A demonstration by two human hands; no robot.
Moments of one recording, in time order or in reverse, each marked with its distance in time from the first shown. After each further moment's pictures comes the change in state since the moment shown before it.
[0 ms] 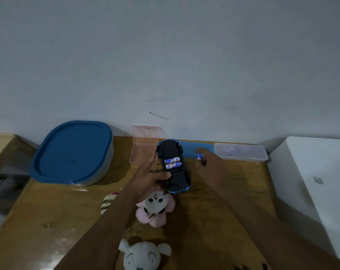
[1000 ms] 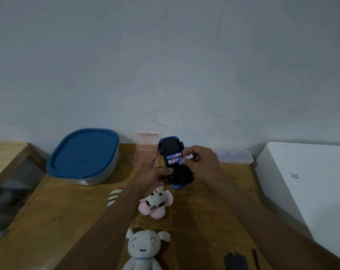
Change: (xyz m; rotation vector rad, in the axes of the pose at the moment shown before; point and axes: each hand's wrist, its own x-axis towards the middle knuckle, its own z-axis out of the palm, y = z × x) left_hand -0.048 0.010 0.023 -0.005 -0.073 0.149; right_hand -0.056 -0.064 -0.047 0.194 -0.037 -0.100
